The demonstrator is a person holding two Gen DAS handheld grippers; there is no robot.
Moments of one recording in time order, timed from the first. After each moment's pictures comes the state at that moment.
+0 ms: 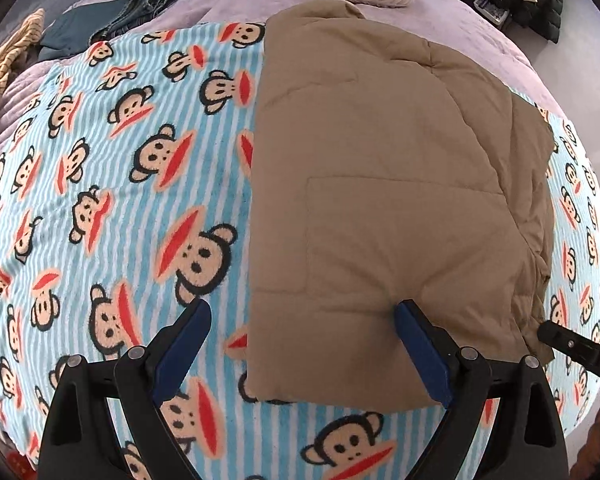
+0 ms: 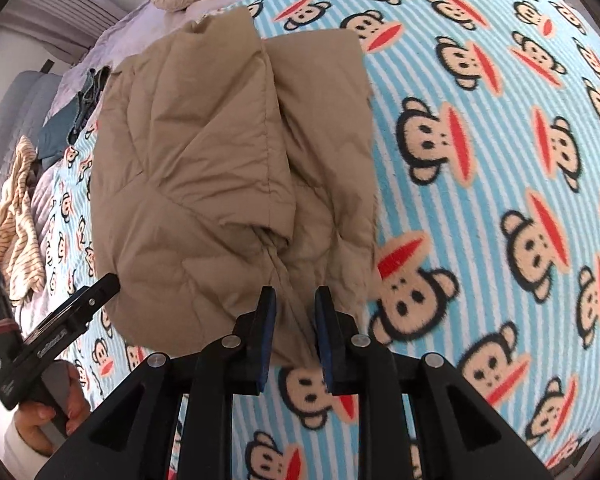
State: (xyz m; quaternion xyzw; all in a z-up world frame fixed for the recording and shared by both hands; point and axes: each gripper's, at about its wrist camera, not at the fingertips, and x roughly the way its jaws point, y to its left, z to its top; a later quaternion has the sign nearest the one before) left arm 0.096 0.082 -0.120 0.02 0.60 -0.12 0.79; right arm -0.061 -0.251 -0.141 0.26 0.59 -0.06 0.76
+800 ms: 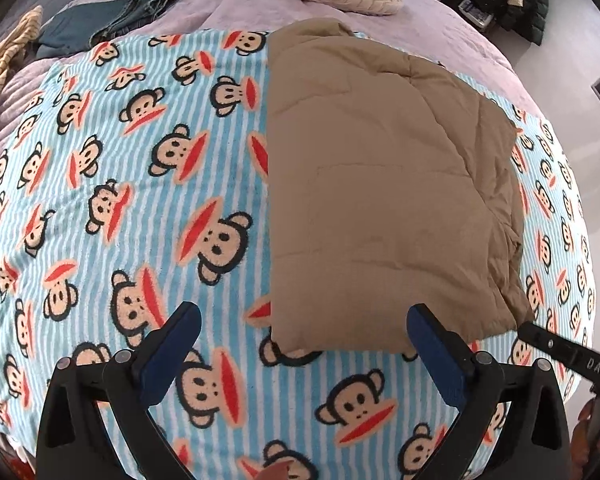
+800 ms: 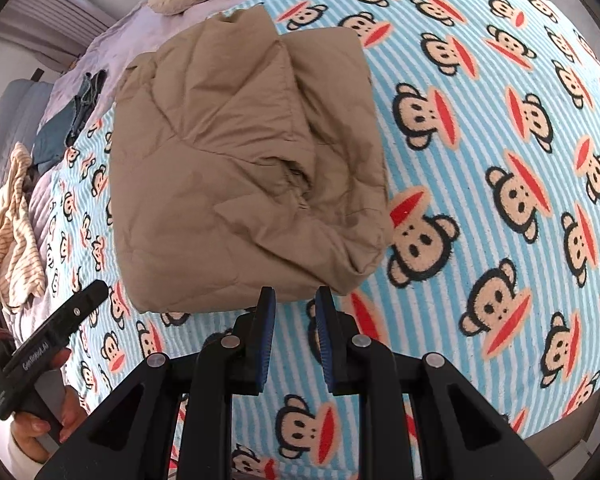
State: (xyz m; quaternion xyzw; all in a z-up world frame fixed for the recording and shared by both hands) left arm 0.078 0.115 -0.087 0.01 0.60 -0.15 0.79; right arm -0.080 -0.214 -0.120 0.26 0.59 -0.09 0.76
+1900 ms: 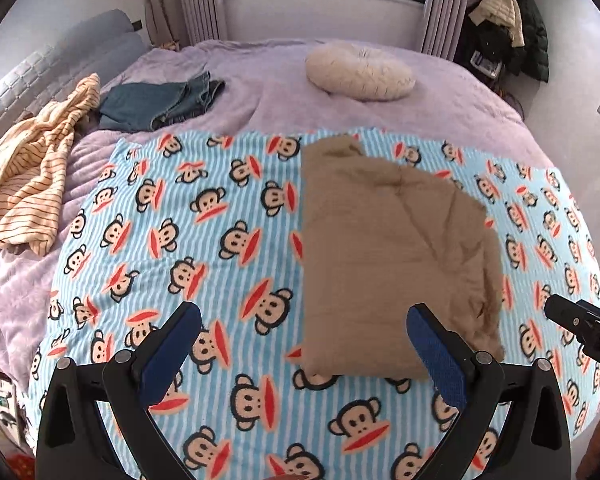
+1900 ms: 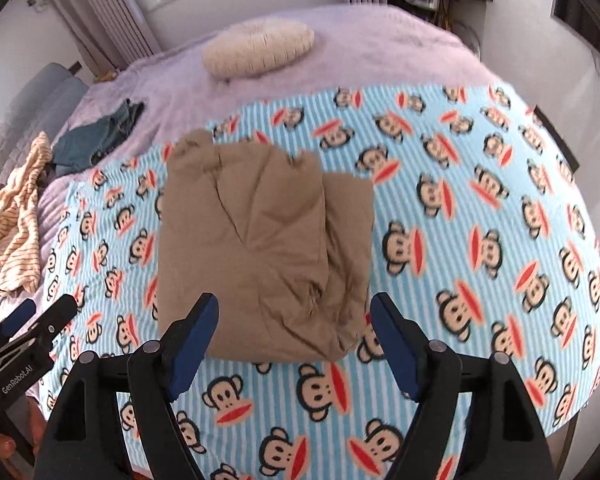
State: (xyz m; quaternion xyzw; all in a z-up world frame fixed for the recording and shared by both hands) left arm 0.042 0.112 0.041 0.04 0.48 -0.08 0.87; right arm -0.073 -0.203 0.005 0.14 0.50 -0.10 0.85
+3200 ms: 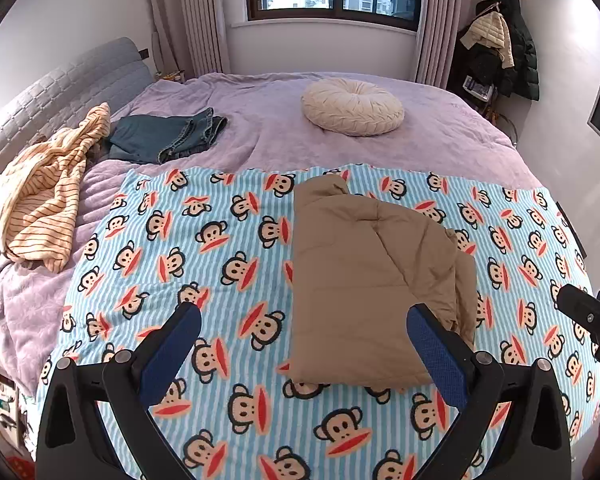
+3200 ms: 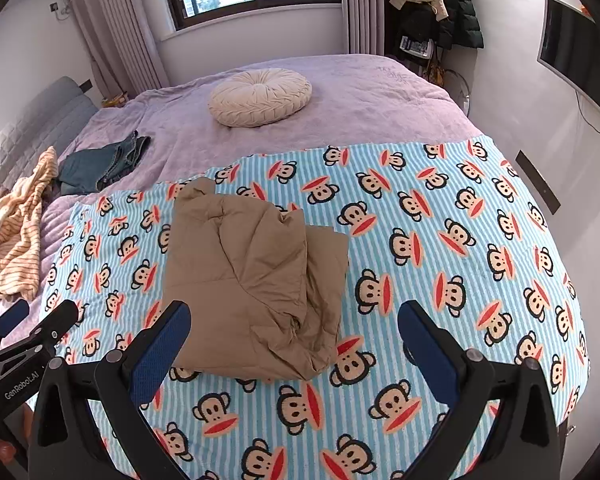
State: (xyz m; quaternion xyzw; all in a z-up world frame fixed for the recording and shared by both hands) left arm 0.010 0.097 0.089 0.04 0.44 -0.08 0.90; right arm -0.100 -0.199 0.060 0.10 0.44 -0.11 0.89
